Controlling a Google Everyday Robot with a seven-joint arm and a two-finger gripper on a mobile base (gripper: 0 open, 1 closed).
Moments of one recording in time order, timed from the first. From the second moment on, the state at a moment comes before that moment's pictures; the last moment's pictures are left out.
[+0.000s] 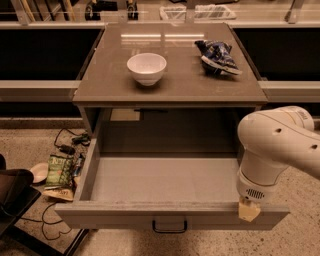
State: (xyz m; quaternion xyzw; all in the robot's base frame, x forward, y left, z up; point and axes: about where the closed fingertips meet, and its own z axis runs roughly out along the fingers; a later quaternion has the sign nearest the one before) arm 0.362 -0.224 0.675 0.53 -0.84 -0.04 0.08
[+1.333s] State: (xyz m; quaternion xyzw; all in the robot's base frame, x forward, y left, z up) arm 0.379 -0.225 0.730 0.56 -0.83 -0.01 0.06
